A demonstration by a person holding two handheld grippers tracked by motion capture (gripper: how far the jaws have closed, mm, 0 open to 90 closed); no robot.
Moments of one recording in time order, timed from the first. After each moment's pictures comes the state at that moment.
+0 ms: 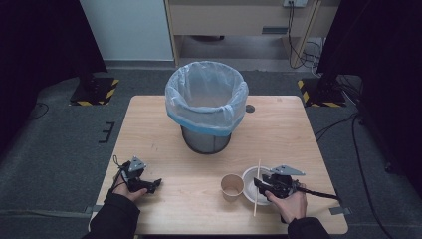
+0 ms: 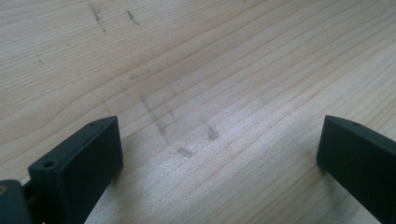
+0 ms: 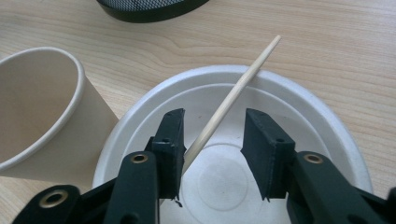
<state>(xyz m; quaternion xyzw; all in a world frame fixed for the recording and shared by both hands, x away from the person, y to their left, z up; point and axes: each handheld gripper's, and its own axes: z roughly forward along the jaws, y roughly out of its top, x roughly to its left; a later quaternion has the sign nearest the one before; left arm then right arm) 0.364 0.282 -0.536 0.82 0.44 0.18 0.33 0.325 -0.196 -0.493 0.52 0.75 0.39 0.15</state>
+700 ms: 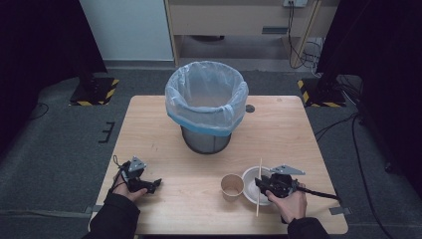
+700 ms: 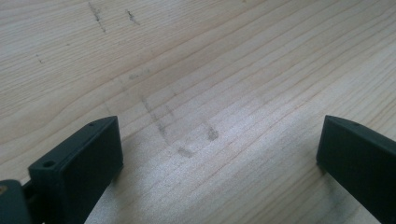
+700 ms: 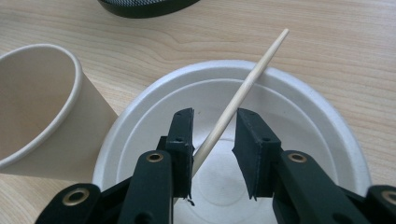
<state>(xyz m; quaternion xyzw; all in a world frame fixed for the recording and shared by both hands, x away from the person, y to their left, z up) 0.364 0.282 -0.536 0.82 0.44 0.18 0.33 0.325 -0.197 -0.493 0.52 0.75 0.38 0.14</state>
